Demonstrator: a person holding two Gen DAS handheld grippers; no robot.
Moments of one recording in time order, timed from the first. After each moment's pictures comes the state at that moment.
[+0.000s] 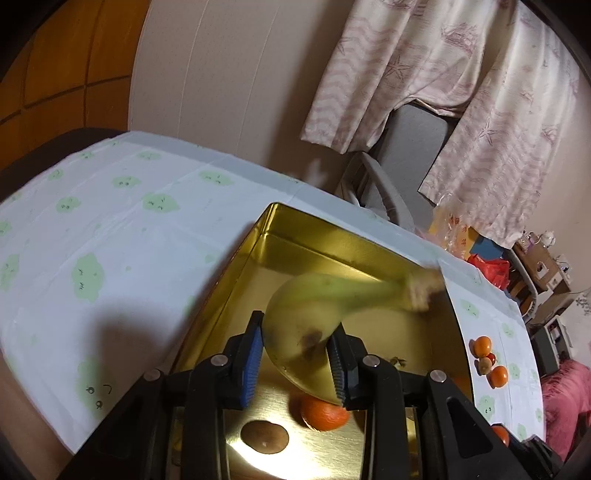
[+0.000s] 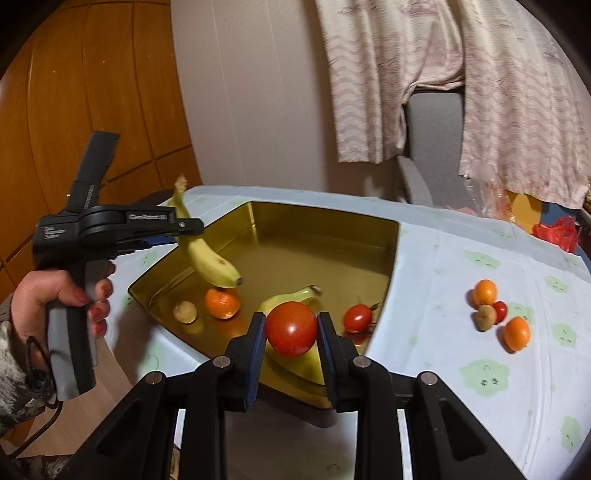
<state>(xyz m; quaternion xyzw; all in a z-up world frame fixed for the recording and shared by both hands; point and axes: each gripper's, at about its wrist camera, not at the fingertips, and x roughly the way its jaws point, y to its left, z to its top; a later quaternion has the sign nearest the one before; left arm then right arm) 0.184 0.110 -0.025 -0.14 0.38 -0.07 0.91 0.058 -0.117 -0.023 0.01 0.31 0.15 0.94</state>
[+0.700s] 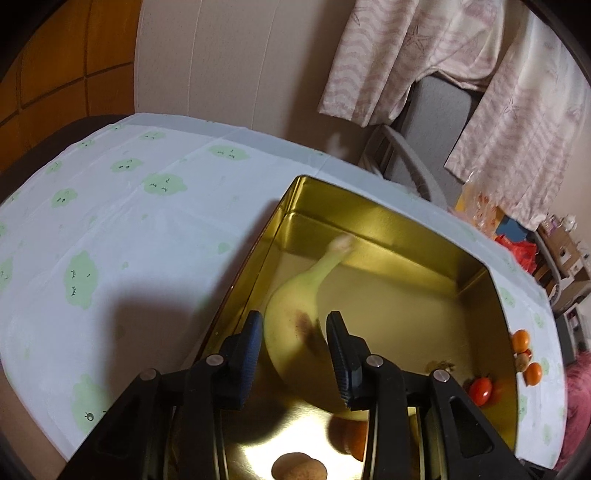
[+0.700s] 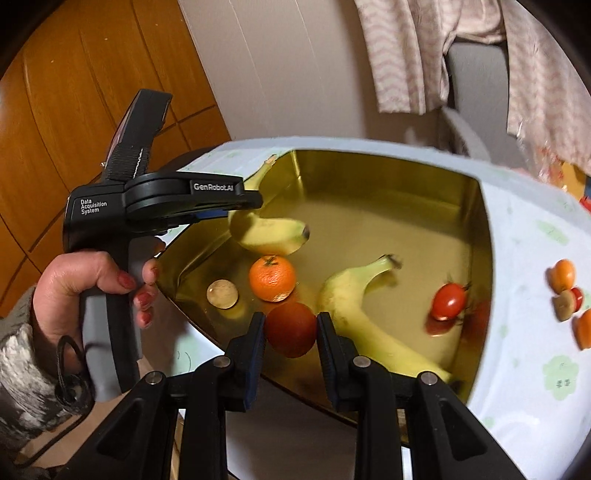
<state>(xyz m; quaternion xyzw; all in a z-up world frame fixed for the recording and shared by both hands) 0.223 0.110 -0.055 -0.10 0.42 -0.04 0.90 0.103 -0.071 -0.056 0.04 0.41 0.21 0.89</state>
